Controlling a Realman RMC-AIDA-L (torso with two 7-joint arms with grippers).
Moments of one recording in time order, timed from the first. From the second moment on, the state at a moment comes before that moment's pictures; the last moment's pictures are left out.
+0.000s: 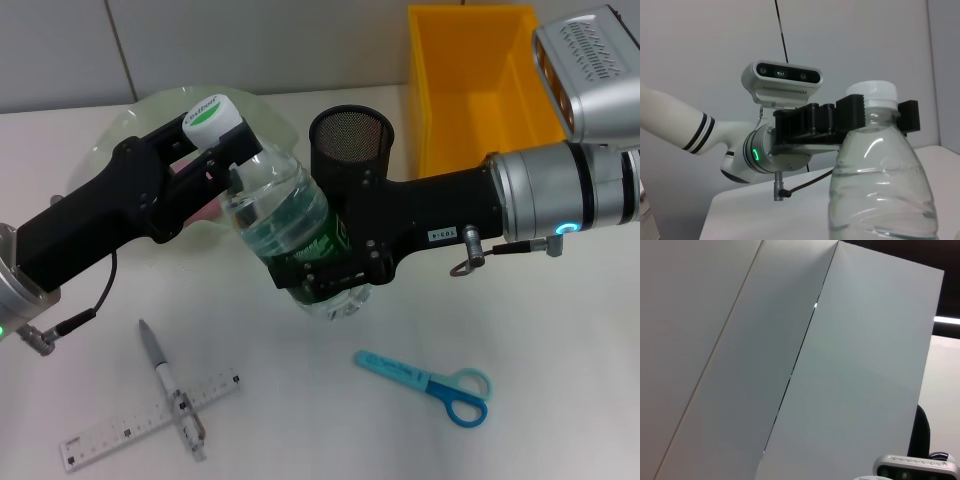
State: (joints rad) left arm -0.55 -2.08 0.83 0.27 1.36 1.79 -1.15; right arm 0.64 2.08 -1.09 -0.76 -1.72 -1.57 1.46
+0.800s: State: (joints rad) left arm -0.55 -2.08 0.82 0.27 1.36 1.80 -1.15; right arm 0.64 2.08 -1.10 -0.76 -1.71 -1.56 1.47
